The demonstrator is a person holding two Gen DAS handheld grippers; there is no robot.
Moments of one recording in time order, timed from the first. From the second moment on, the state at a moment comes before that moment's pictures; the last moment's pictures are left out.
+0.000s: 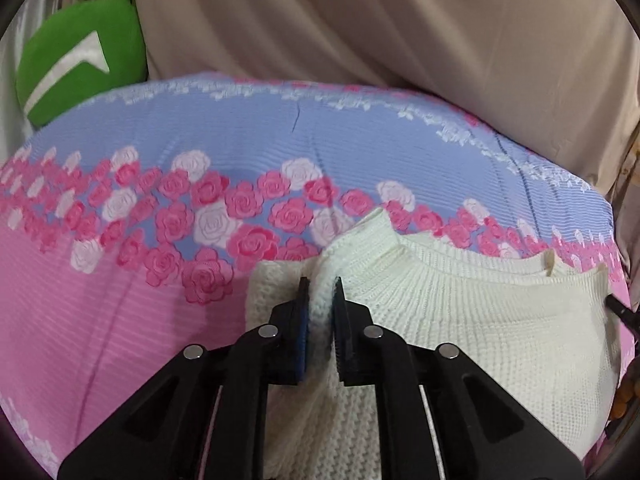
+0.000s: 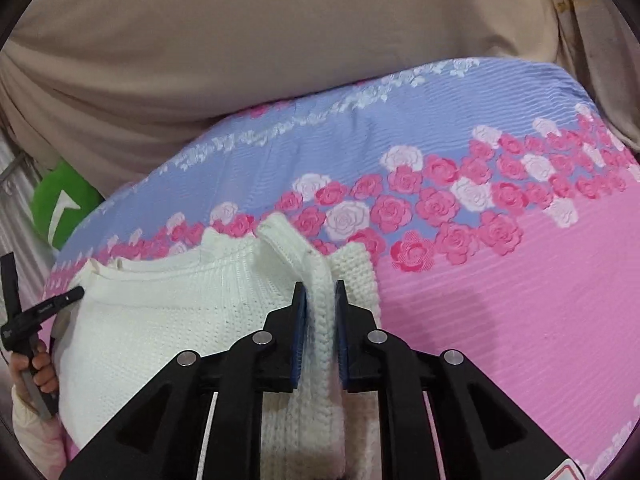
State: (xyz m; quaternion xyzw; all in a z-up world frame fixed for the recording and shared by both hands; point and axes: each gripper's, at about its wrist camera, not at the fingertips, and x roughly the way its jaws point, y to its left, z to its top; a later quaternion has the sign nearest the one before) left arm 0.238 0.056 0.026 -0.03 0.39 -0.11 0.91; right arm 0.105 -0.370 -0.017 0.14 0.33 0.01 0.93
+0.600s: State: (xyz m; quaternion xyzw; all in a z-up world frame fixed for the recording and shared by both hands) left arm 0.091 0.079 0.001 -0.01 0.41 -0.14 0.90; right arm -0.030 -0.340 -0.072 0.10 0.38 0.03 0.92
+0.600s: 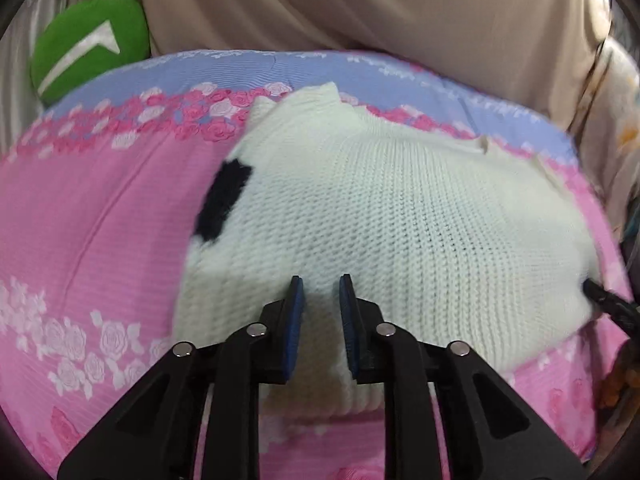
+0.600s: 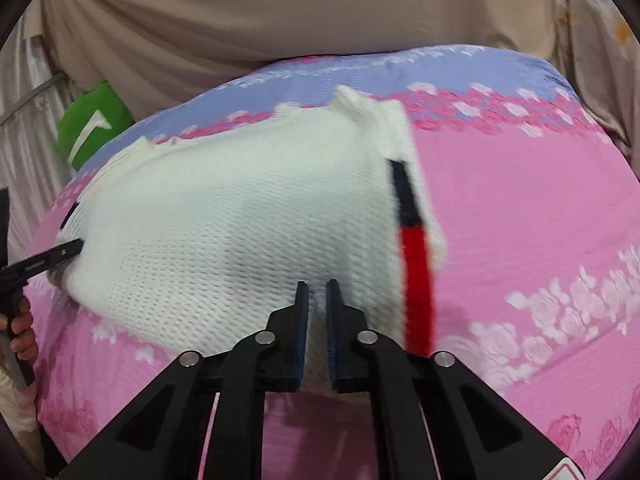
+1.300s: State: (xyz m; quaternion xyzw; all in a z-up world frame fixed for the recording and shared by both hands) left arm 0.077 0.053 -0.001 0.00 0.41 -0.14 0.90; right arm -0.023 -0.244 -0.079 0.04 0.38 0.11 0.92
